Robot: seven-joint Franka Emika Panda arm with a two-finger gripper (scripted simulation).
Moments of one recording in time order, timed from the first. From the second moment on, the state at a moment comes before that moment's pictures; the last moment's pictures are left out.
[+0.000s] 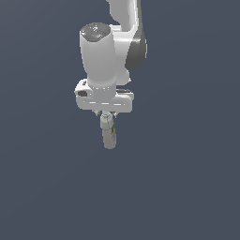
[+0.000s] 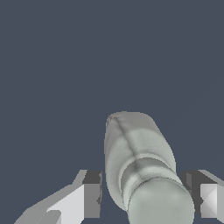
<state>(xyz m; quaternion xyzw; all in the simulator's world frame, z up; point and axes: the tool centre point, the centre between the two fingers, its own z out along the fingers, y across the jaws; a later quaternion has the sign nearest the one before) -0.023 -0.055 0.232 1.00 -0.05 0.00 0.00</state>
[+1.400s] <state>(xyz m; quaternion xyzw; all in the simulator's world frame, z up) 0.004 -0.007 0.390 0.96 -0.17 0.23 0.05</state>
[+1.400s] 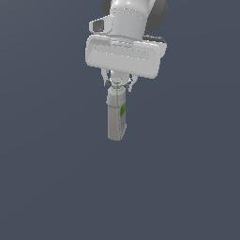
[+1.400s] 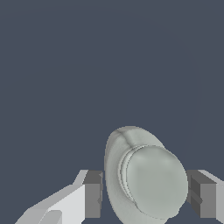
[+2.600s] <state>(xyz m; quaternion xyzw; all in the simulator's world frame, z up) -0.017 0.045 0.514 0.88 -0.25 0.40 0.09</state>
